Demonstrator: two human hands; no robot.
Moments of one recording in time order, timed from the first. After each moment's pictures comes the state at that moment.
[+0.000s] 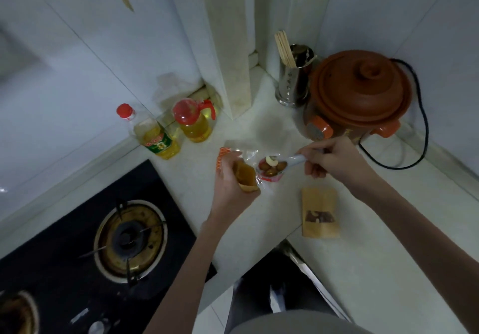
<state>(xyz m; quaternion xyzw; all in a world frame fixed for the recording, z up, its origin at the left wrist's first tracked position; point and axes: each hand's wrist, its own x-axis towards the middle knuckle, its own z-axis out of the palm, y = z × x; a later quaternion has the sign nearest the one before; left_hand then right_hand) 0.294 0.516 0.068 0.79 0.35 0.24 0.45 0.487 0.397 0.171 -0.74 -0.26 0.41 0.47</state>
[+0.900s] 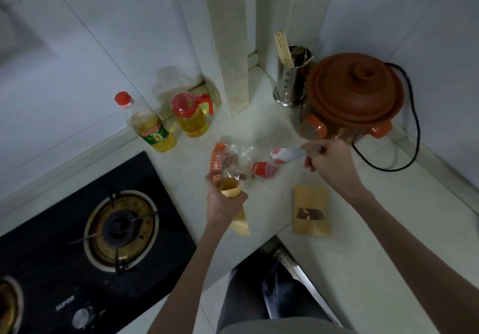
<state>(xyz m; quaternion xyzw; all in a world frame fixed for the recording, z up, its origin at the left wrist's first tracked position) 0.273 0.480 0.035 0.61 0.53 0.20 0.55 0.491 0.382 0.135 -0.82 -0.32 0.22 0.42</state>
